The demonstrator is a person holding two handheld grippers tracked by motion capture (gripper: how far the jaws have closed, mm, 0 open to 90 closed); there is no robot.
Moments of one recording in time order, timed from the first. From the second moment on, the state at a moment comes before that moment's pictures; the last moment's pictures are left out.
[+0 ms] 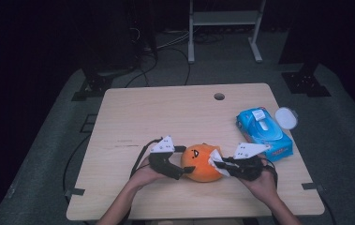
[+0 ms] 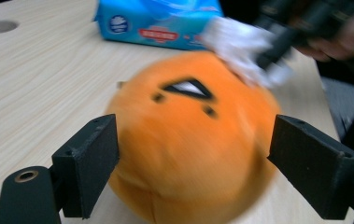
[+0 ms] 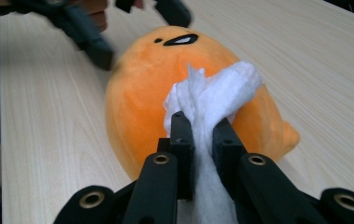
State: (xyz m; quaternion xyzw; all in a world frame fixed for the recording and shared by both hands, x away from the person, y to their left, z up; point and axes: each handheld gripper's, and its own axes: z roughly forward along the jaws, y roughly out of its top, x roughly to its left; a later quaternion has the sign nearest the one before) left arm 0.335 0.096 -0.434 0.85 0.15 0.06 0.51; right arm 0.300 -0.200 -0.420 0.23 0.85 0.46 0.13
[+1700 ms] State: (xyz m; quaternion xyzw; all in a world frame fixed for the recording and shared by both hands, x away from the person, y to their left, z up) left arm 0.330 0.074 -0.436 0.85 0.14 0.06 0.50; right arm 0.300 -0.184 -0.401 0.21 0.85 0.46 0.15
